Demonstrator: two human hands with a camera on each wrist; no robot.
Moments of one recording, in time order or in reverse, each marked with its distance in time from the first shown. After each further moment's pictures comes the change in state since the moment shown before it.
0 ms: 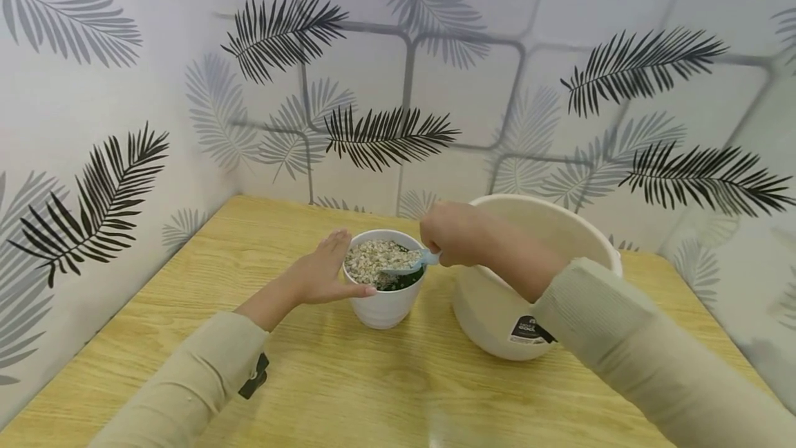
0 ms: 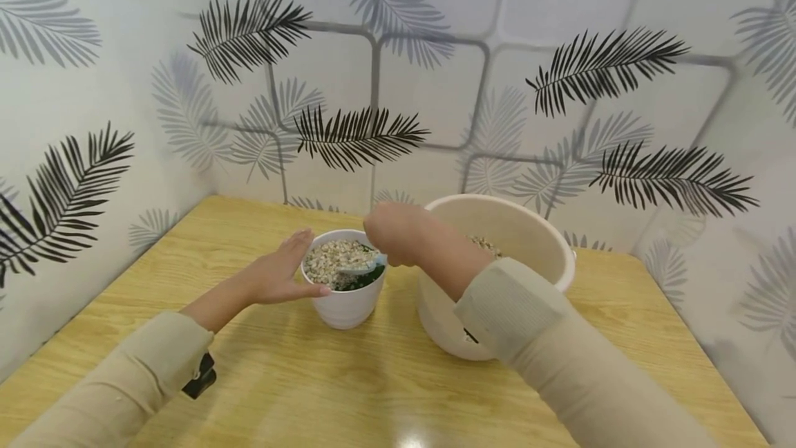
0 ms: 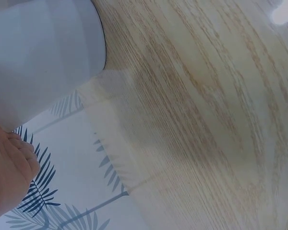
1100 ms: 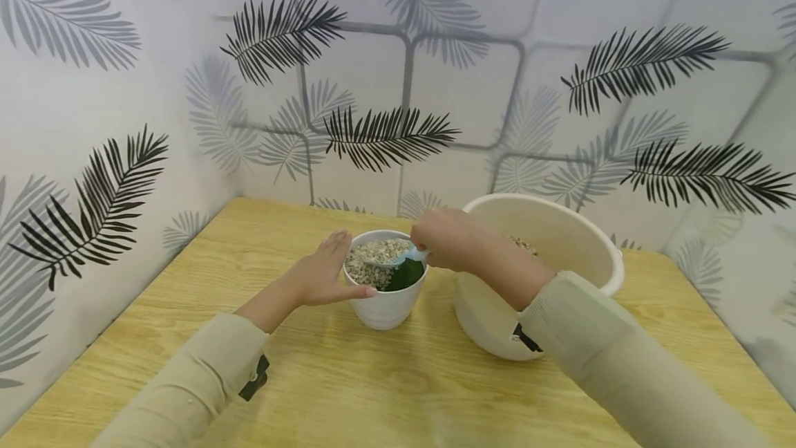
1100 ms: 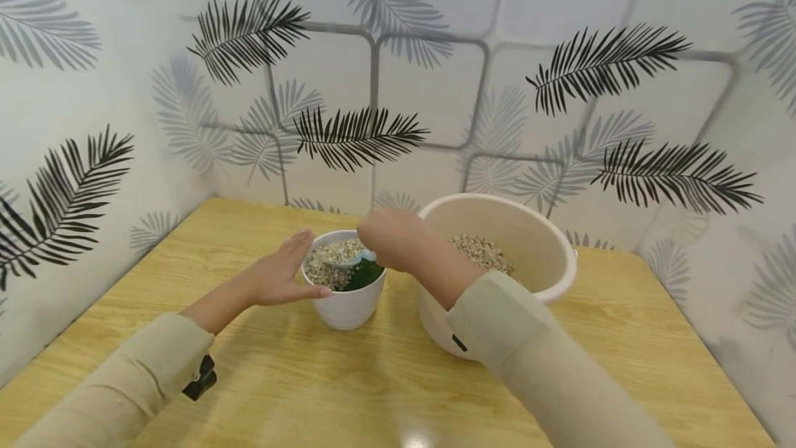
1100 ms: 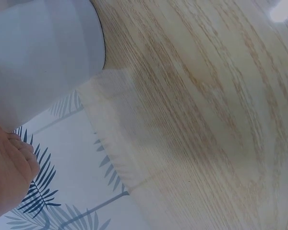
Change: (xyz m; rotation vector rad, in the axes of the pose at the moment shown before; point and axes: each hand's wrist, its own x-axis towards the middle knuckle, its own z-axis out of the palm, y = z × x) left_hand 0.000 -0.001 0.002 0.016 -0.017 -0.016; right_hand 0.008 -0.004 0.019 0.046 0.126 0.057
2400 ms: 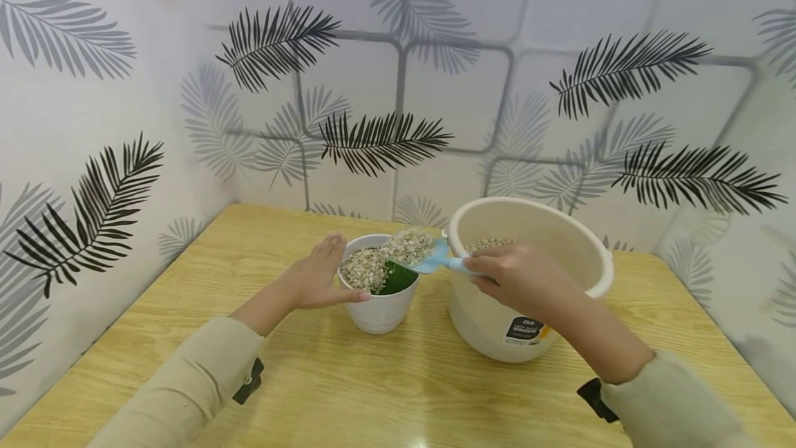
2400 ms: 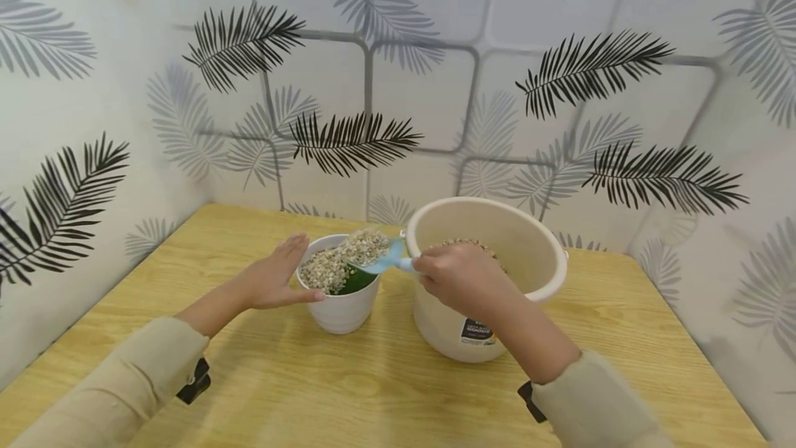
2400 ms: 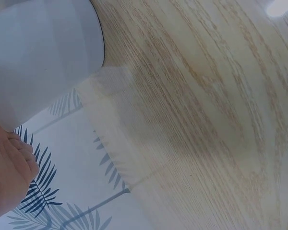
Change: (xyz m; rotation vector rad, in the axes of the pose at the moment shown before) left_hand -0.002 0.000 -0.002 0.056 0.023 0.023; right_hand -0.092 0.023 0.039 -0.089 0.610 -0.144
